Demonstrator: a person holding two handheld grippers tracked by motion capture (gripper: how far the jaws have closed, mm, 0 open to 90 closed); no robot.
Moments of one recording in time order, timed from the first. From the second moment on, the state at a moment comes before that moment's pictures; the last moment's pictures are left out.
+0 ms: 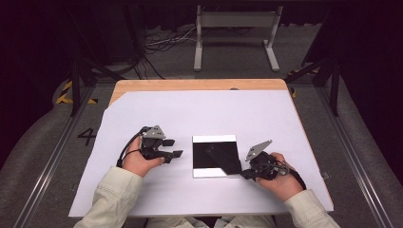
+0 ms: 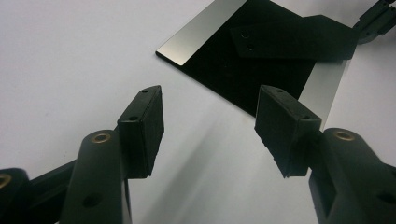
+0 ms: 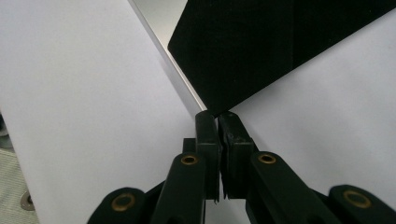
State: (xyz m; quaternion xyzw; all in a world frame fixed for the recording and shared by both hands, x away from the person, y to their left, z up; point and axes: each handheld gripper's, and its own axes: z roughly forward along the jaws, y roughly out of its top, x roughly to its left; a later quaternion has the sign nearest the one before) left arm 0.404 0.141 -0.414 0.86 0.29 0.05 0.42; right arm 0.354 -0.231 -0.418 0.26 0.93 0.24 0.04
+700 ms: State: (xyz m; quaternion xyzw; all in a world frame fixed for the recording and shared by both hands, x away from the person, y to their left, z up) left arm 0.404 0.140 -0.415 0.86 0.28 0.05 0.42; right arm 0.350 -0.237 -0.398 0.26 0.92 0.30 0.05
